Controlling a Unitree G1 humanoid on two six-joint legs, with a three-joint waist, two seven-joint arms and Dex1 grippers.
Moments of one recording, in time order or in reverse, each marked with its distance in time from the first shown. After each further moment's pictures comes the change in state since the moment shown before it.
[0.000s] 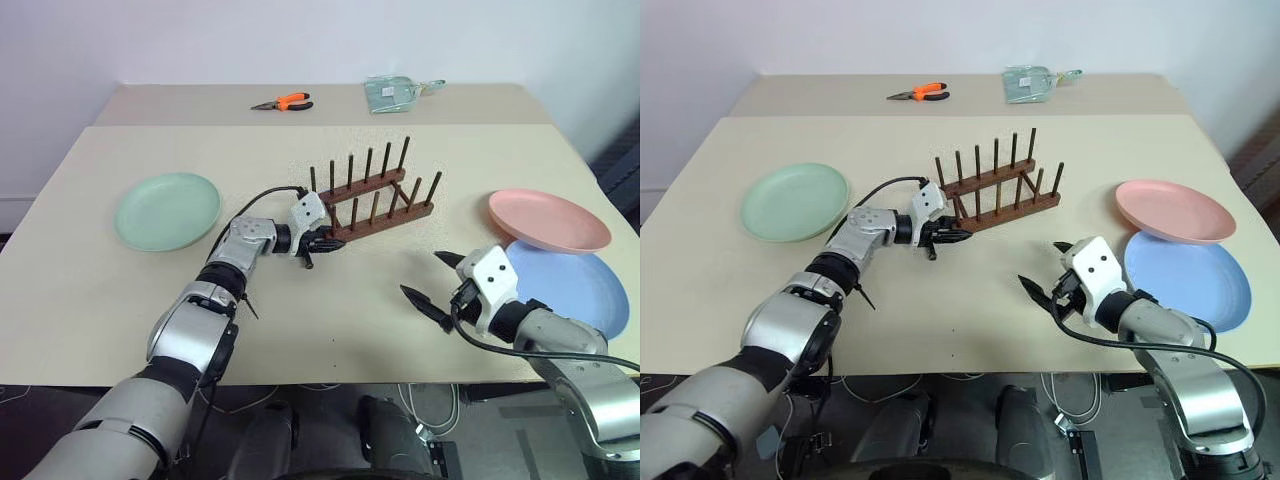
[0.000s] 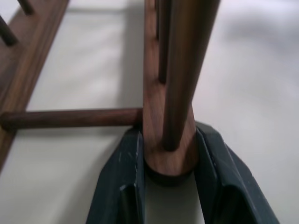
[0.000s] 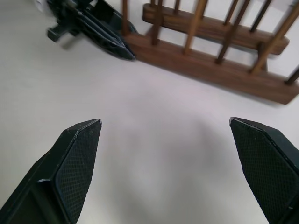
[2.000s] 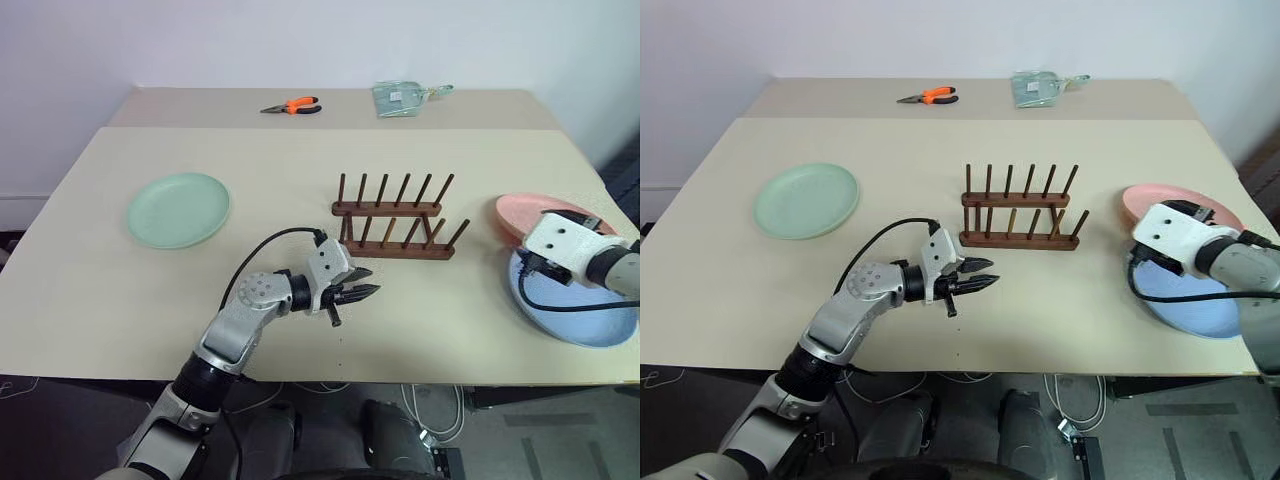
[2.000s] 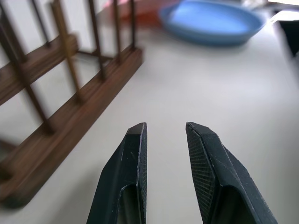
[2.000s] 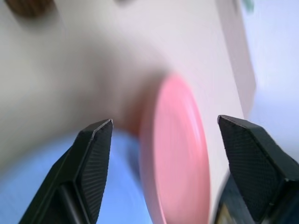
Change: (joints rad) left arm 0.593 0.039 -0.154 -1.254 -0.188 0.618 0.213; right arm -0.144 -0.453 -0.004 0.500 -0.520 -0.322 0.053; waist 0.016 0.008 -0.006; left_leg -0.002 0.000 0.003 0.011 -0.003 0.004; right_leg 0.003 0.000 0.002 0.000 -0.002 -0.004
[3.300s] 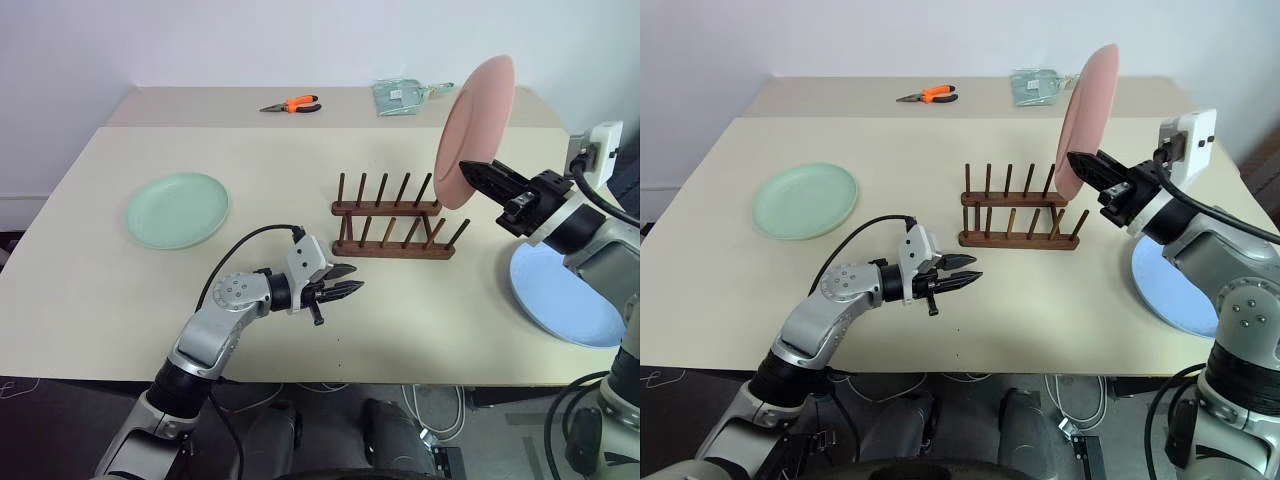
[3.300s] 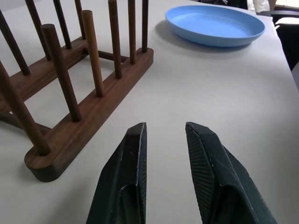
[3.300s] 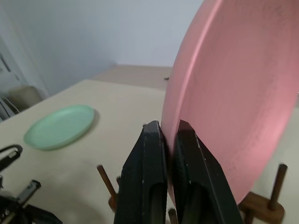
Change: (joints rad) left arm 0.048 0.096 0.057 -0.090 -0.046 0.009 0.011; right arm -0.345 0.435 -0.325 -0.314 1.160 0.689 -0.182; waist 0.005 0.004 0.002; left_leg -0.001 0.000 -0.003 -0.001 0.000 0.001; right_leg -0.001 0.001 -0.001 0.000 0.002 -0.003
